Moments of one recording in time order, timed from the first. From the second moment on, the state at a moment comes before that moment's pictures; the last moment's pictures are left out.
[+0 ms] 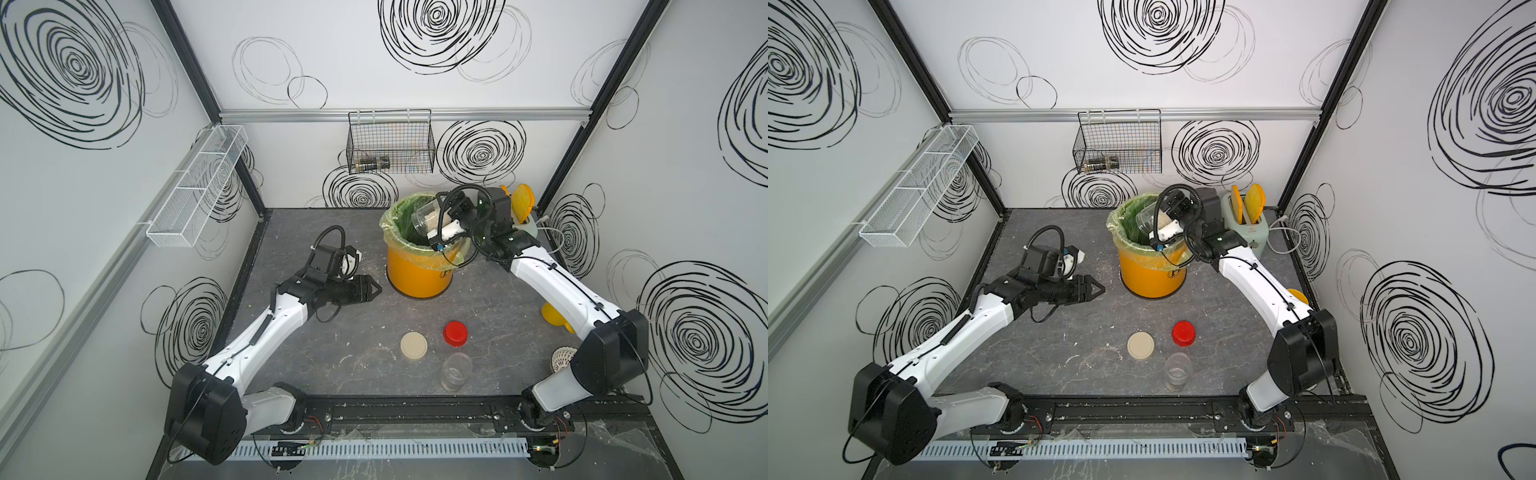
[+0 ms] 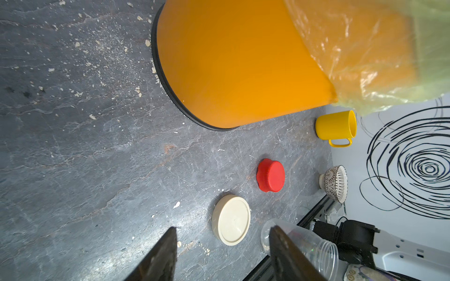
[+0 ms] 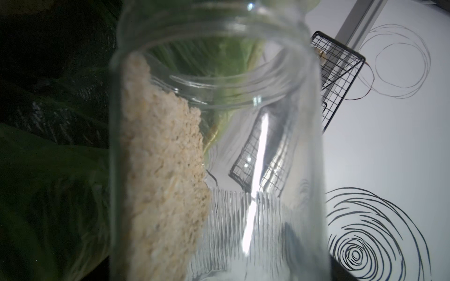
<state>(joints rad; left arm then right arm) -0.36 1.24 0.93 -0.56 0.48 -0.50 0.43 1.54 1.39 -0.14 -0.05 -2.08</state>
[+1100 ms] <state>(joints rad) -0.37 1.22 1.01 -0.58 0.49 -0.51 0.23 1.48 1.40 -0.16 -0.39 -1.58</state>
